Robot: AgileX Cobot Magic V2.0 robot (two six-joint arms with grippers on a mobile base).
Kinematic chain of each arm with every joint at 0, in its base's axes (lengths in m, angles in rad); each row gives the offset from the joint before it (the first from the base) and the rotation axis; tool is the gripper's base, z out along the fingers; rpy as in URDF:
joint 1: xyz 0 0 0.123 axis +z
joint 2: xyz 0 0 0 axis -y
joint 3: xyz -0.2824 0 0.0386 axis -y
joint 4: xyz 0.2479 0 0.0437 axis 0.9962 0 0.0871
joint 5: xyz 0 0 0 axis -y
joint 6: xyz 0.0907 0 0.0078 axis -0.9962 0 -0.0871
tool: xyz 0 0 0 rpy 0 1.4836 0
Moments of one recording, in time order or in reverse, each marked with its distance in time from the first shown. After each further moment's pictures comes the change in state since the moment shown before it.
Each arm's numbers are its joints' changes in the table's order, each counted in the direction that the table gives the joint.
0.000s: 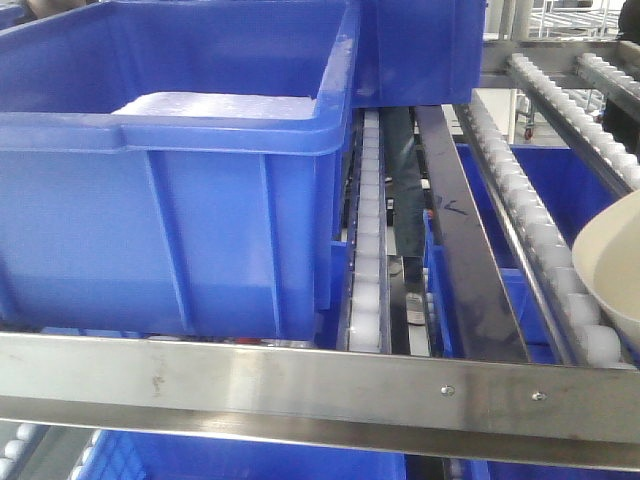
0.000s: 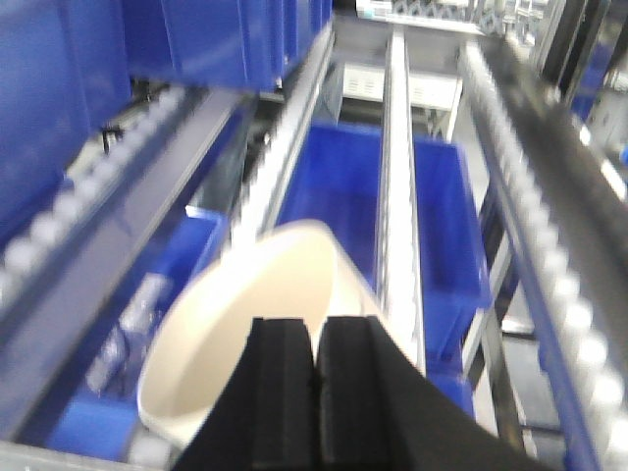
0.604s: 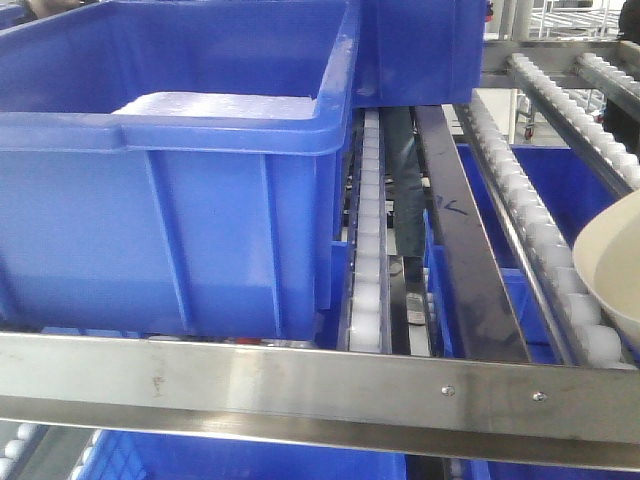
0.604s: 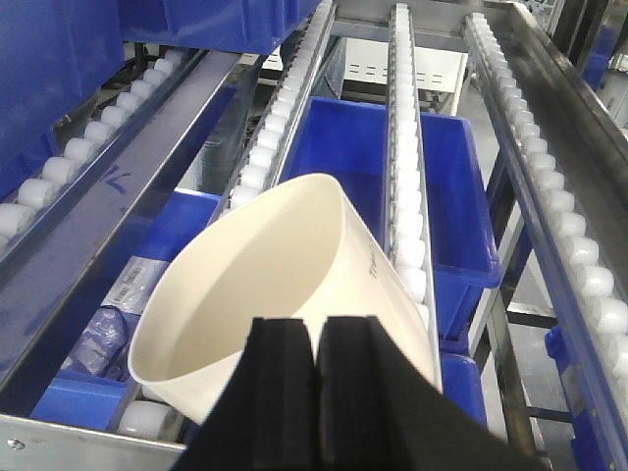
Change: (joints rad) left arm 0.000 0.000 0.000 0.000 0.000 0.000; right arm 0.000 0.000 -0.097 0.000 0.100 0.000
